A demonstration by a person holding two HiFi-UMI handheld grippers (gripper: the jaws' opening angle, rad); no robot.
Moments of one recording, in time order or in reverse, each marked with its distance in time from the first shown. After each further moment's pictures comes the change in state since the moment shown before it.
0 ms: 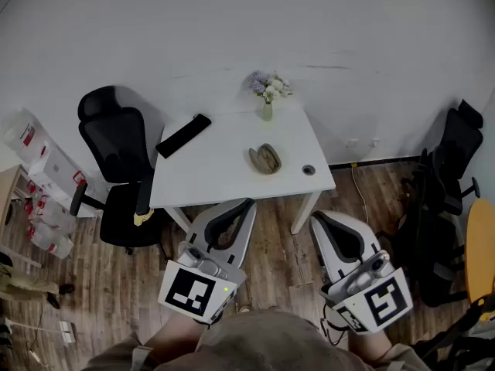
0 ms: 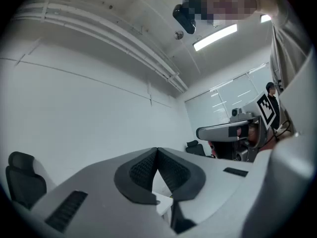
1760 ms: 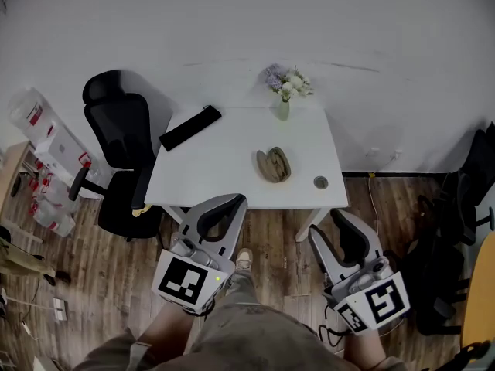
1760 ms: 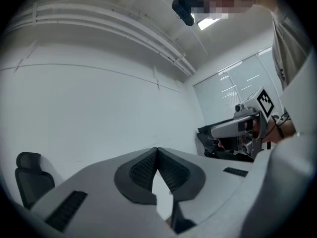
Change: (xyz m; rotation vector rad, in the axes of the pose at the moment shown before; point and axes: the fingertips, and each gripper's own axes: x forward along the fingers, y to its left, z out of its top) left arm 0.086 0.049 -0.074 0.044 0.112 0.084; right arm 0.043 -0.102 -0.090 0.107 0.087 0.024
